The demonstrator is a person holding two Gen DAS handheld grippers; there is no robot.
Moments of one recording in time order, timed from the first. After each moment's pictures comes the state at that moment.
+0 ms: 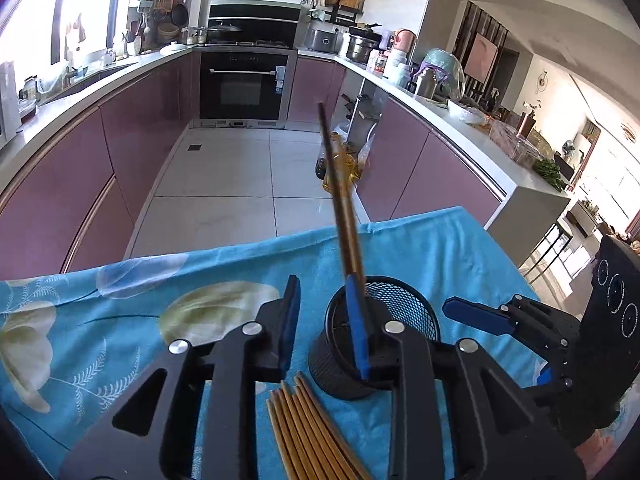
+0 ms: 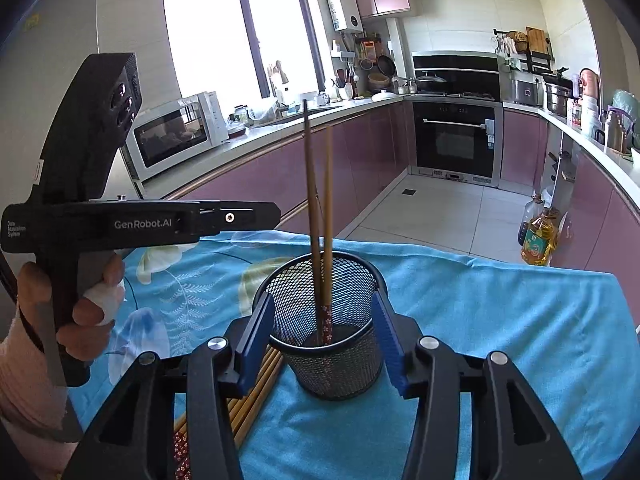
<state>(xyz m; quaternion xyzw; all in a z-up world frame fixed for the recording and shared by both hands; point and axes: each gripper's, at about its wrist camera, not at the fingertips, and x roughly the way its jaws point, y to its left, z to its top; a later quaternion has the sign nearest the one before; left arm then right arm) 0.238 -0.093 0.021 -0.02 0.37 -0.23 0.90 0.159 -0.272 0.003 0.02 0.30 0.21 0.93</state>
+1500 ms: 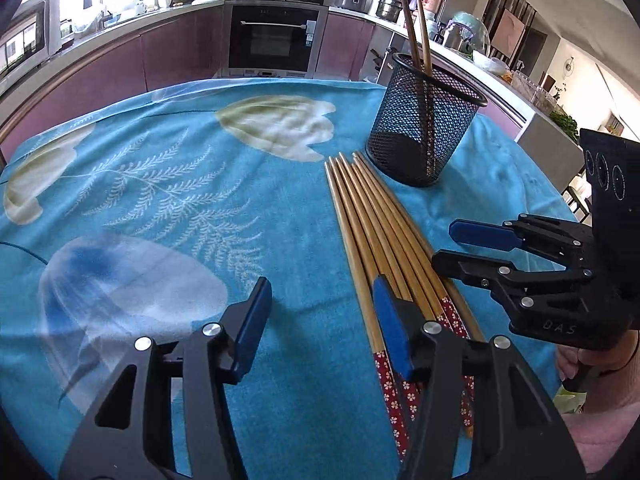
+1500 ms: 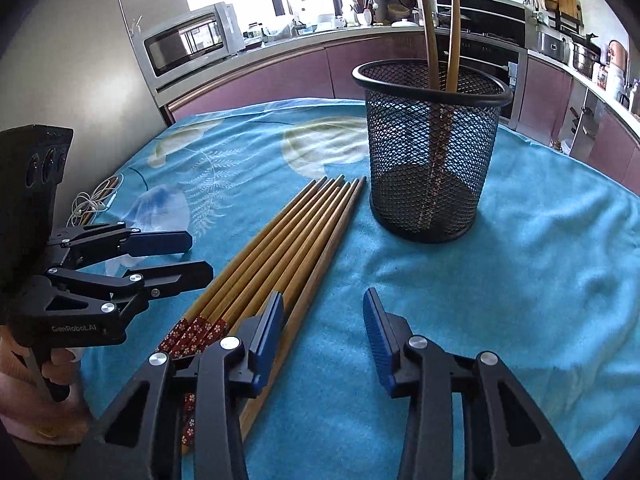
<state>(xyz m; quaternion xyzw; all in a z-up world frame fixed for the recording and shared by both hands) 0.107 -0.021 -0.112 -0.01 0.44 -0.19 0.88 0.106 -0.213 -0.080 -0.02 0.43 0.22 0.88</state>
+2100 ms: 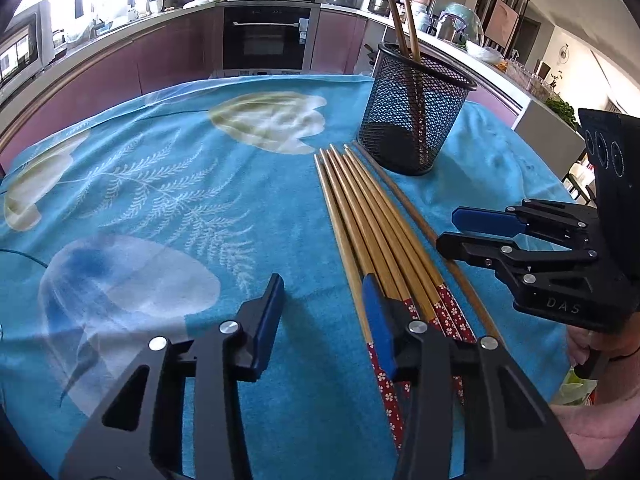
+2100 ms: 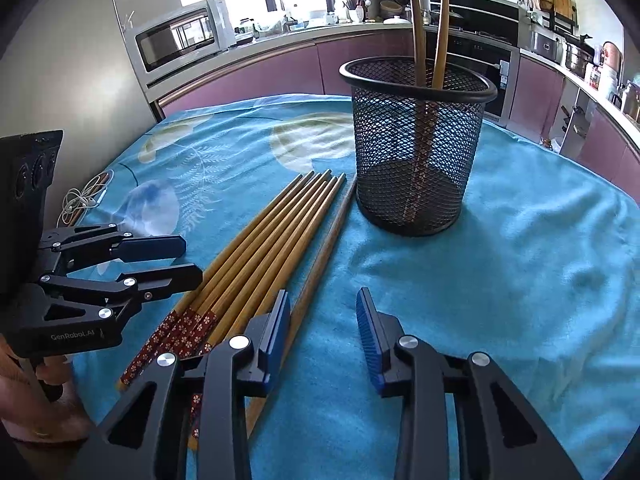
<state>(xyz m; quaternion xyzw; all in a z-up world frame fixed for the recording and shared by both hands) 0.103 -0.027 -0.116 0.01 0.44 -0.20 0.88 0.103 -0.218 -0.078 -0.03 0.43 0.21 0.88</state>
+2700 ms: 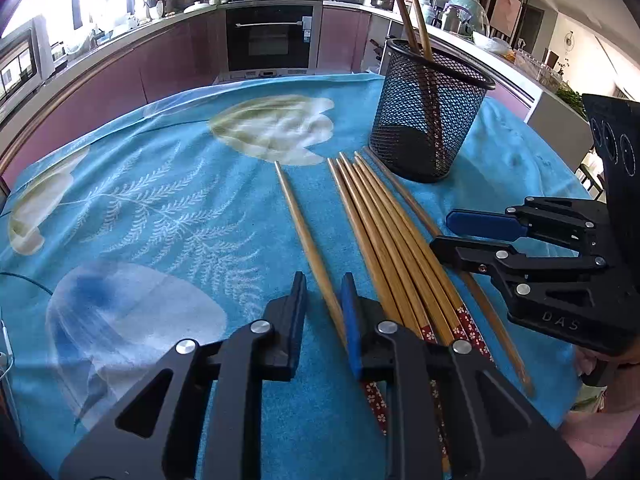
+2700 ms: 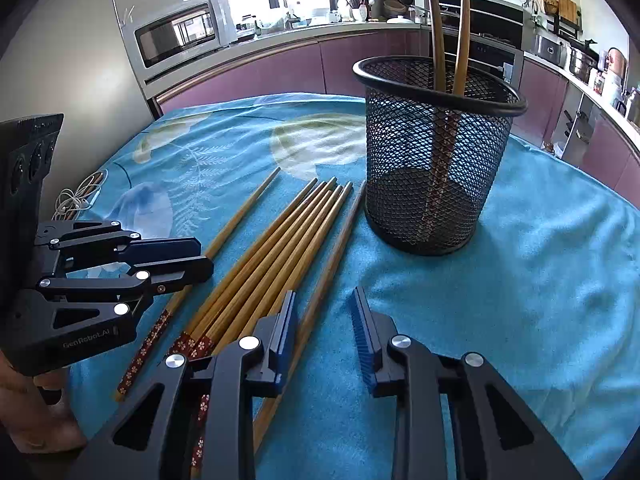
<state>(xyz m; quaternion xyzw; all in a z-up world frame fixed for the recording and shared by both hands) 0.122 -0.035 -0.118 0.03 0.44 -0.18 0.88 0.121 -0.204 -0.082 -0.04 0.43 0.21 0.88</state>
